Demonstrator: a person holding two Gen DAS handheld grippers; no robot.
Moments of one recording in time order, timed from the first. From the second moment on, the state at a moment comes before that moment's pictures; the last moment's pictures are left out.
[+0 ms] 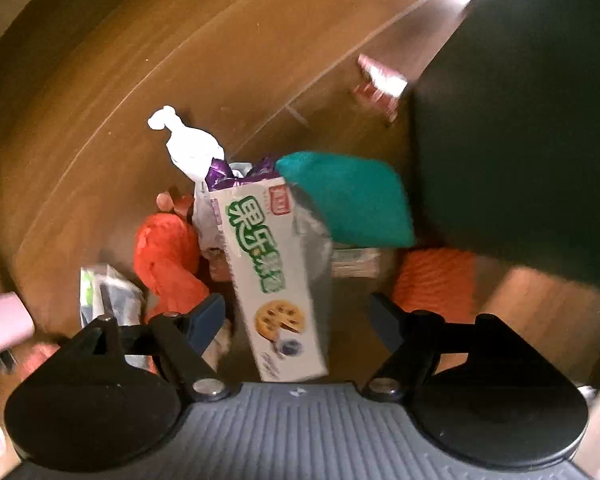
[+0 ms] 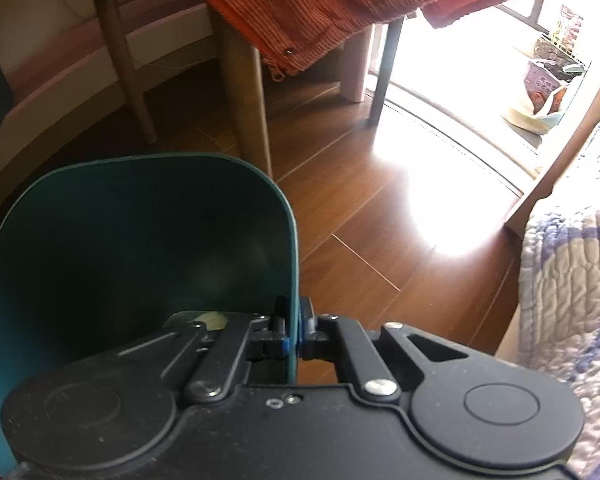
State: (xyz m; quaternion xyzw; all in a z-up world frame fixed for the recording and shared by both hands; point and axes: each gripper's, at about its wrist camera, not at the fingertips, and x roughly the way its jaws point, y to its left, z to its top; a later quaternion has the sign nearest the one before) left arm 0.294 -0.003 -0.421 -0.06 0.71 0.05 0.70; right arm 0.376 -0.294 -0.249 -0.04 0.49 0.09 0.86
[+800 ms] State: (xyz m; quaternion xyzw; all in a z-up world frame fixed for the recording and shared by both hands) left arm 0.290 0.002 -0.486 -0.01 0.74 0.06 0.67; right arm 0.387 -0.286 -0.281 -0.03 0.60 0.09 0.80
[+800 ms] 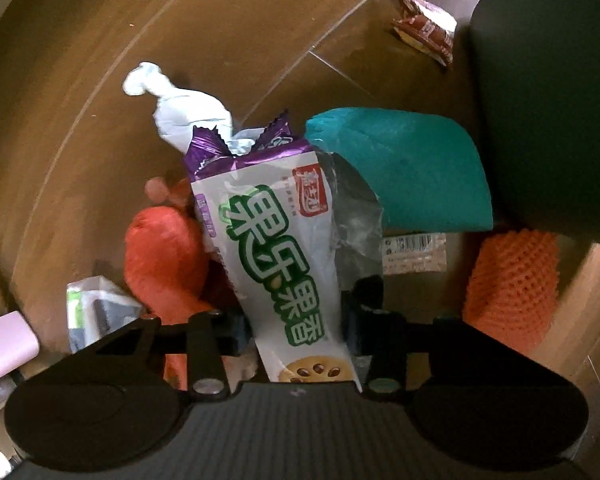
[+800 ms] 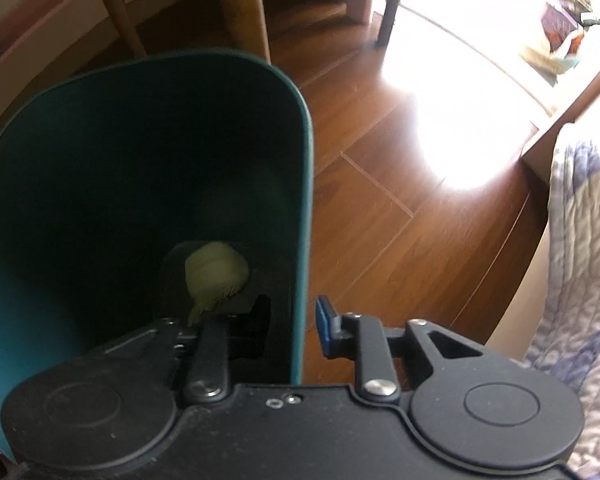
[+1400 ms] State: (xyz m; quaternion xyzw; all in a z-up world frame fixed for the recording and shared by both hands) left arm 0.278 0.013 -0.257 -0.12 0.61 -0.03 0.79; right arm 0.379 -0.242 -0.242 -0.20 0.52 0.07 0.82
